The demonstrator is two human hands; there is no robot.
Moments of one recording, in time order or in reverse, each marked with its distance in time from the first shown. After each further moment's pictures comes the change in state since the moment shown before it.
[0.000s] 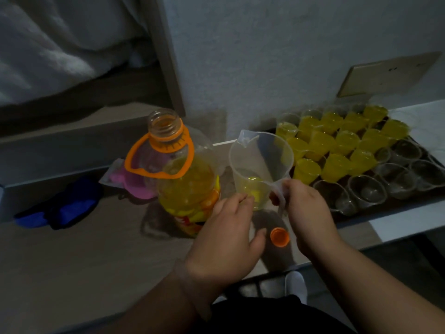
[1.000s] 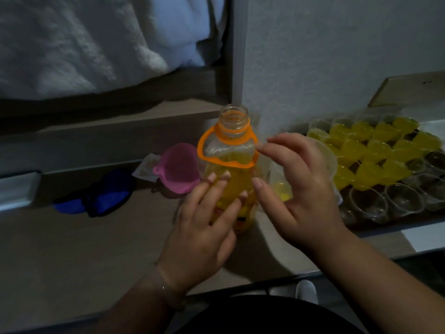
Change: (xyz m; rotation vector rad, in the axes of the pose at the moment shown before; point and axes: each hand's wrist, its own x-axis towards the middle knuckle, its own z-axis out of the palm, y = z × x) left_hand -0.057 -0.100 -0.029 0.232 0.593 0.383; right_hand -0.039 -0.067 0.053 -0.202 0.135 -1.112
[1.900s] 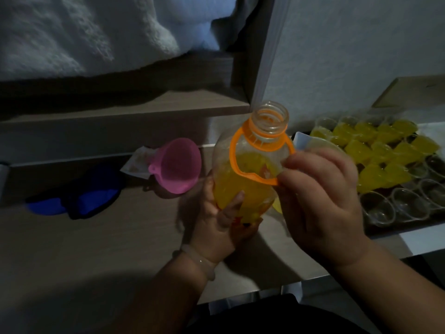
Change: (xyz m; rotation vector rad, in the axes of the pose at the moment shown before) left_hand -0.005 -0.026 0.086 -0.422 0.130 -0.314; right_hand 0.001 0.013 0.015 -0.284 0.004 -0.269
